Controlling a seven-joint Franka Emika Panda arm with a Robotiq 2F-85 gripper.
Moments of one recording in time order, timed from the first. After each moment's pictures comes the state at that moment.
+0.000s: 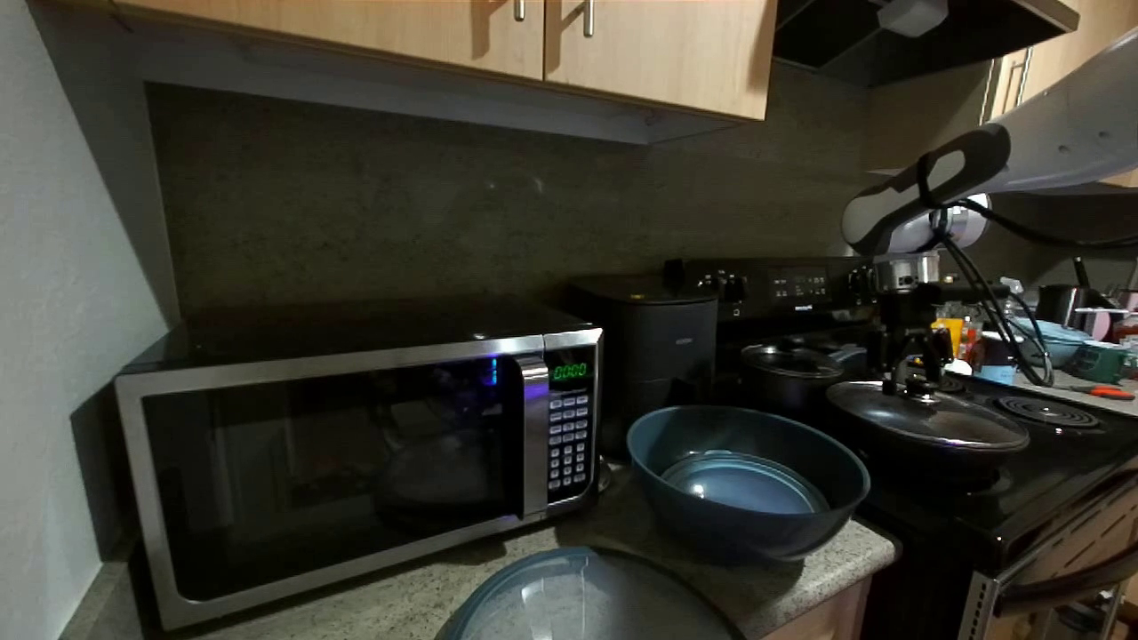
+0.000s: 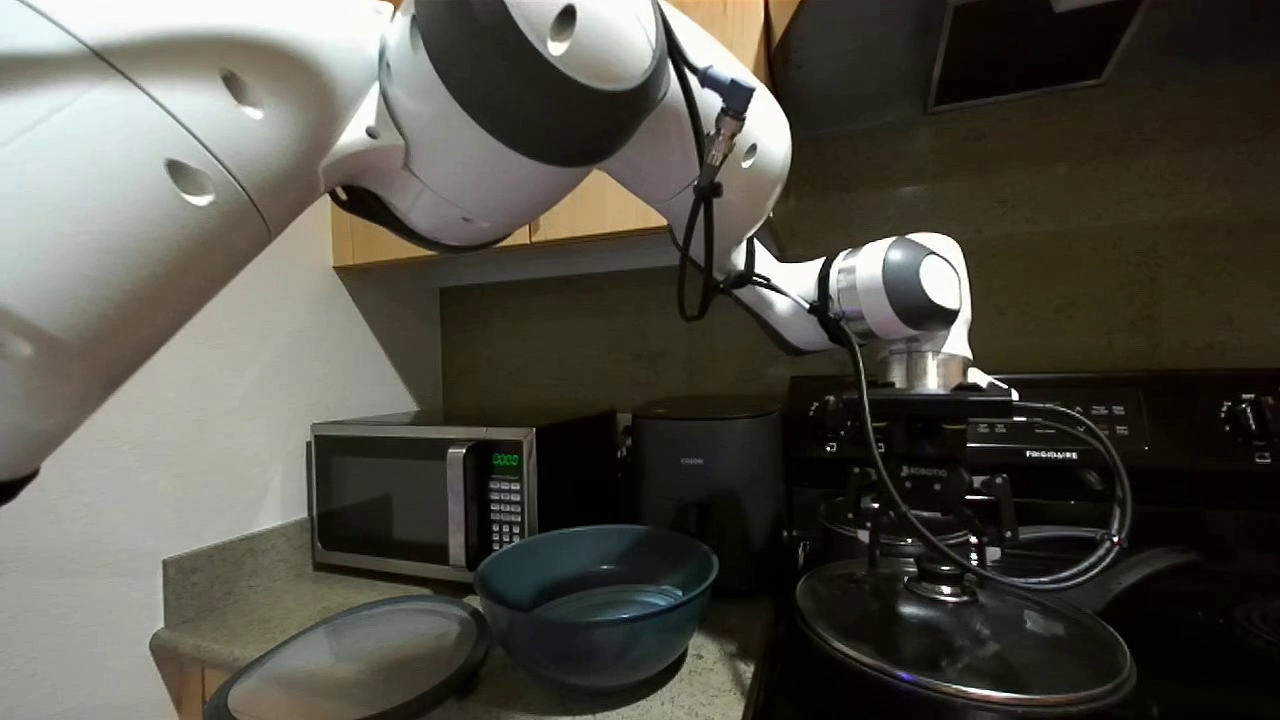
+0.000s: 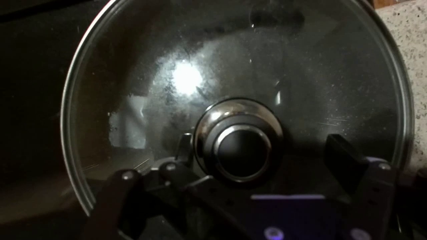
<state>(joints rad) -0.40 0.65 -0.15 -1.30 0.00 1.73 -0.31</state>
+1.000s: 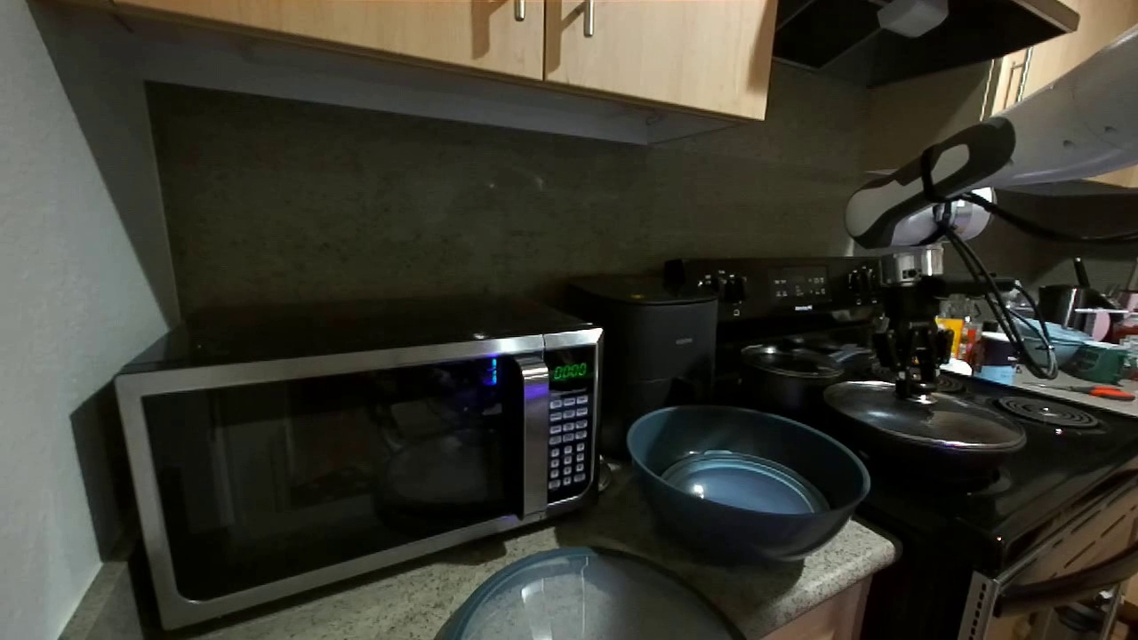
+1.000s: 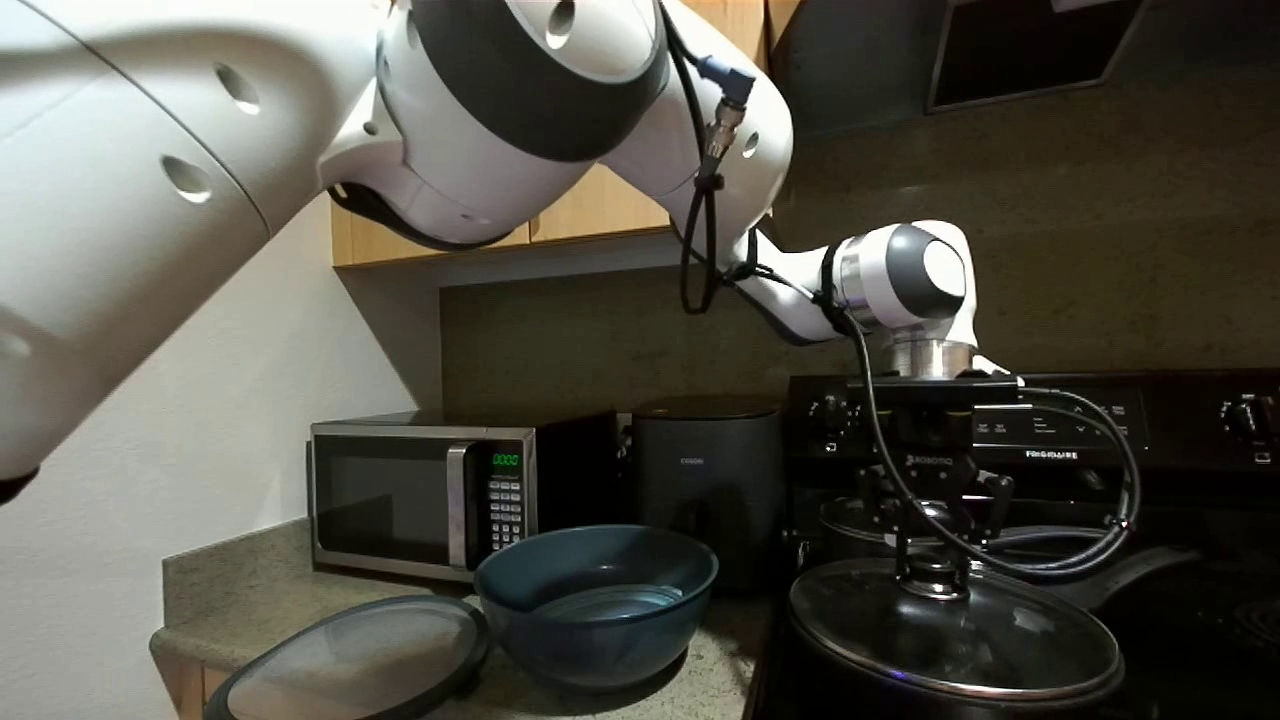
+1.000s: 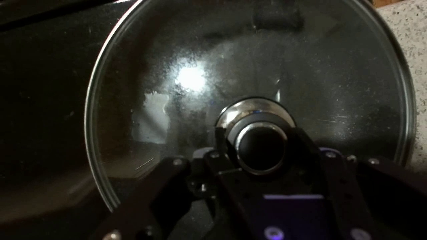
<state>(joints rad) -0.40 0.65 -0.15 -1.28 -0.01 1.71 -0.31</state>
